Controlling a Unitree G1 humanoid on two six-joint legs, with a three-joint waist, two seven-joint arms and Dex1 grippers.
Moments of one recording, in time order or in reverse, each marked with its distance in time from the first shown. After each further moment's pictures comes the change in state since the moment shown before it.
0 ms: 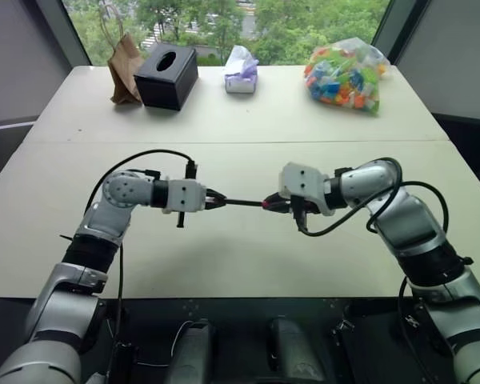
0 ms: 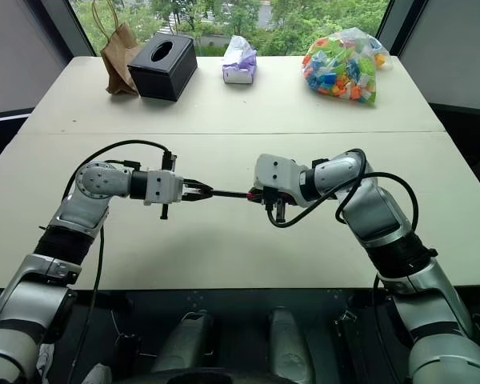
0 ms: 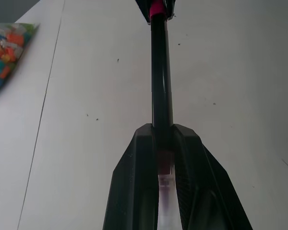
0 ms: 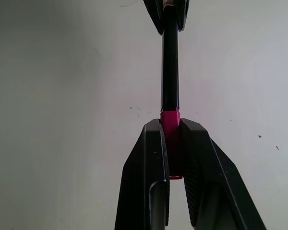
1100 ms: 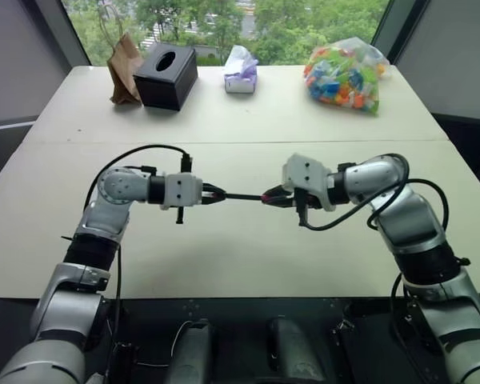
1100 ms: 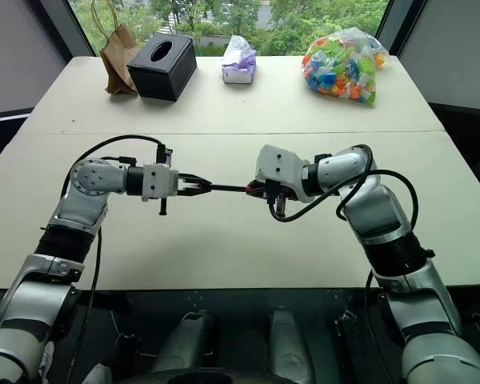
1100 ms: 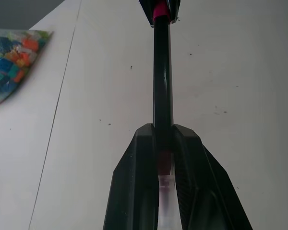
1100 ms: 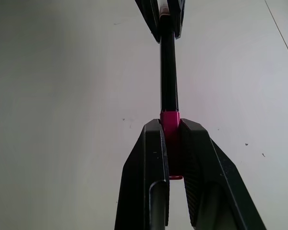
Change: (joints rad) left arm -0.004 -0.032 0.059 0.005 -0.014 0.010 -0.041; right arm 0.001 0.045 -0.064 0.000 -0.026 0.001 0.046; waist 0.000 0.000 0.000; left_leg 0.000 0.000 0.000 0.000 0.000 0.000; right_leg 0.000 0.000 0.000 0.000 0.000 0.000
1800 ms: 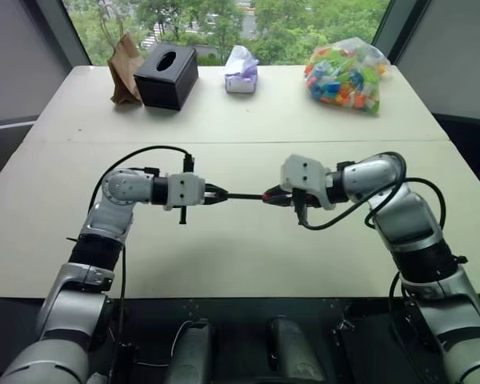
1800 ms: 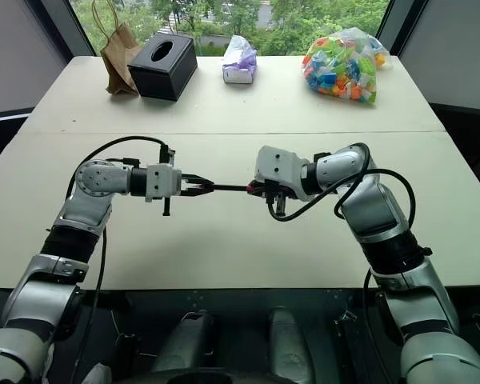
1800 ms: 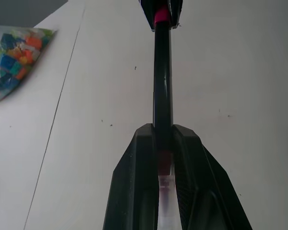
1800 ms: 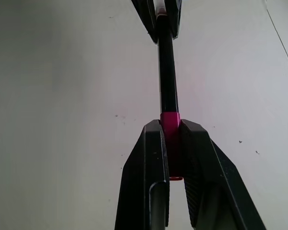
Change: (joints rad) left arm -0.004 -0.035 0.021 0.018 0.009 0.011 0.011; right arm -0.011 0.028 -0.022 0.019 -0.031 0.006 0.008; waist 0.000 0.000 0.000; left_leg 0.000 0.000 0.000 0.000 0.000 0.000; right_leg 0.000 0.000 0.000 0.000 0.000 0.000
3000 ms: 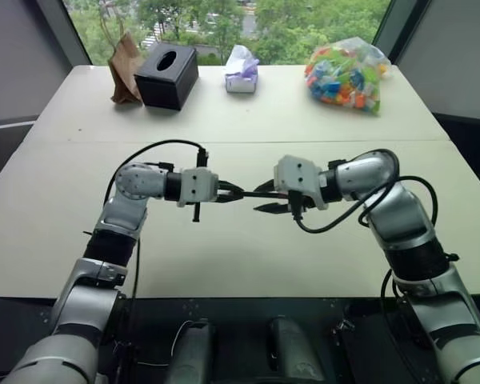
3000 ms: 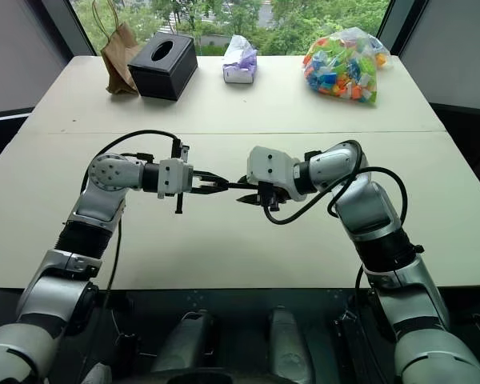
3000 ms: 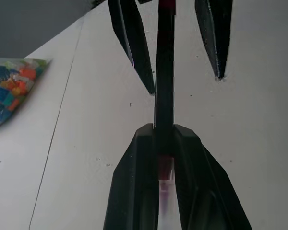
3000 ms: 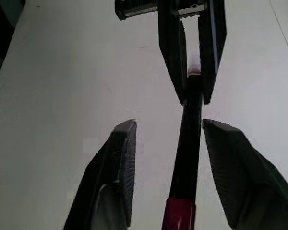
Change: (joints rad) left arm -0.028 -0.054 -0.026 -0.054 -0.025 0.052 -0.040; right arm -0.014 0.032 0.019 -0.014 0.031 -0.063 0.056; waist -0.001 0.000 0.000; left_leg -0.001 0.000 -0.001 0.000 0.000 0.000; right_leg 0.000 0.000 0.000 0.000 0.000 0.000
